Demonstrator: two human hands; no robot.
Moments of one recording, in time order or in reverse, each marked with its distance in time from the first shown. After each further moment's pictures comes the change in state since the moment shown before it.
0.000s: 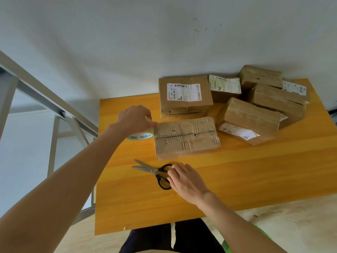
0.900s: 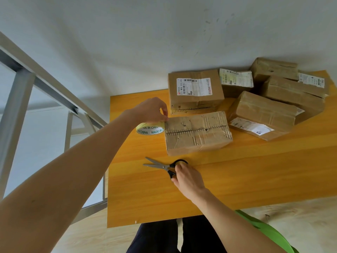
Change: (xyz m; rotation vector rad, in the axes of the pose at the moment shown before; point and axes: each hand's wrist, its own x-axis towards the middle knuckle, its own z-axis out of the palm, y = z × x) left_hand 0.009 0.007 -0.012 -0.130 -0.211 0.180; right_hand 0.014 -0.027 0.037 0.154 -0.467 0.417
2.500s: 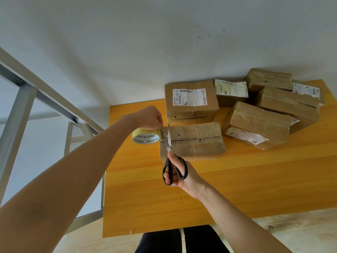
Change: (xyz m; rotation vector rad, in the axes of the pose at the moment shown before) left_hand 0.009 0.009 -0.009 0.035 -0.087 -0.074; right_hand -0.004 -0.004 -0.094 1.718 -0.307 0.189
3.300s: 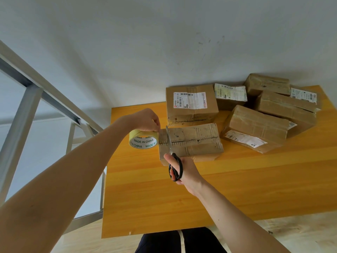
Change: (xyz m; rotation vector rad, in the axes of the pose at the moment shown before) left_hand -0.010 -0.009 -0.005 -0.029 -0.022 -0.056; right_hand 0.008 -0.002 -0.001 -0.144 0.196 -0.051
